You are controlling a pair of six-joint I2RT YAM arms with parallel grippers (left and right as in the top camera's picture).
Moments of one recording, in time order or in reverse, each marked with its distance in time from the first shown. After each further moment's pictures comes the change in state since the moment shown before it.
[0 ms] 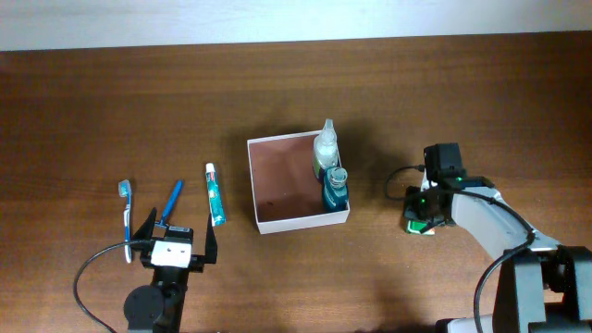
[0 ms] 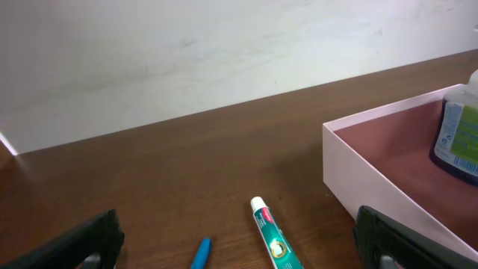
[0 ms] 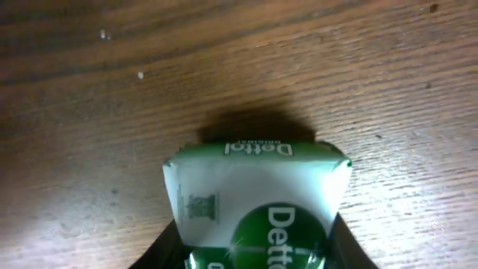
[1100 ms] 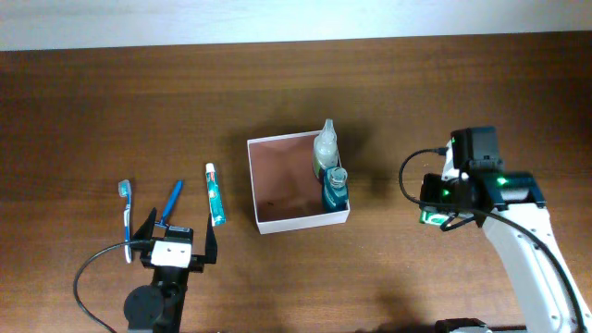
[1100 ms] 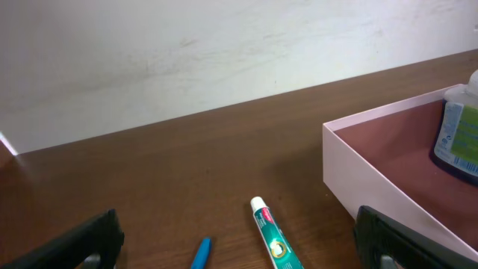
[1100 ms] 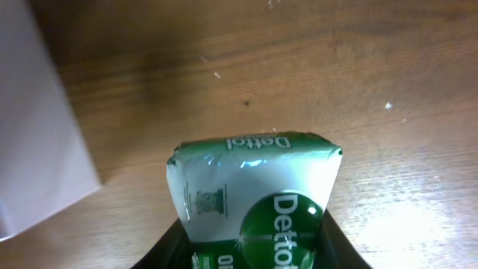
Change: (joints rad) left arm 0.000 0.000 0.000 0.000 0.000 0.000; right arm 0.018 -0.312 0.260 -0.443 -0.038 -0.001
